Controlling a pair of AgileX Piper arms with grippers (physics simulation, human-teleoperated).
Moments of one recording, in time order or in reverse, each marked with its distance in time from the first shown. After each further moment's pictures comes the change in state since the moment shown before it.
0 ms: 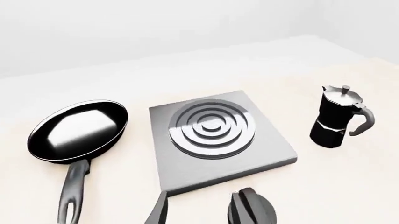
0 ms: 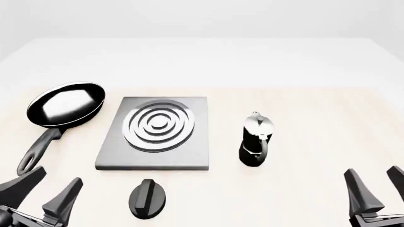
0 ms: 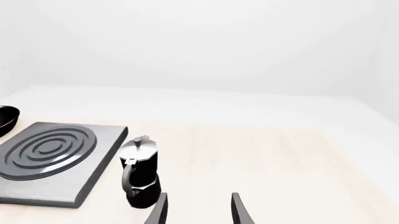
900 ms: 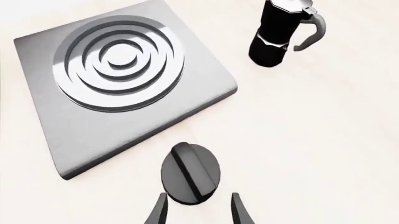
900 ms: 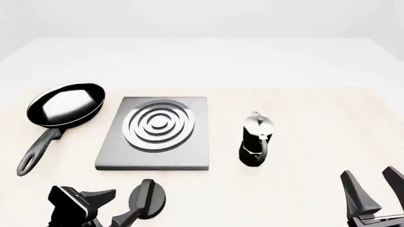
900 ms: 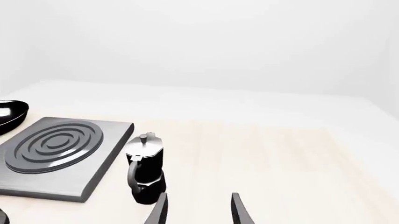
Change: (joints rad) left arm -0.354 0.760 0.081 -0.455 -0.129; right arm 0.031 -0.001 0.000 0.013 -0.003
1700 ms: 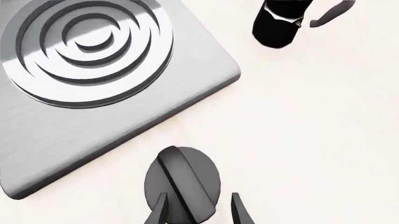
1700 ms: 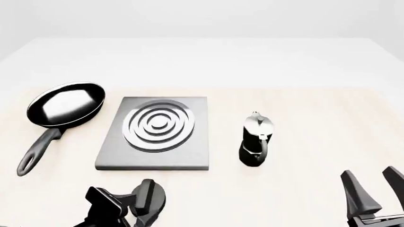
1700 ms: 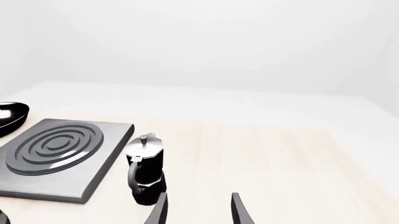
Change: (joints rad) left arm -0.034 0.714 0.007 -0.652 -0.016; right arm -0.002 0.000 0.000 -0.003 0.007
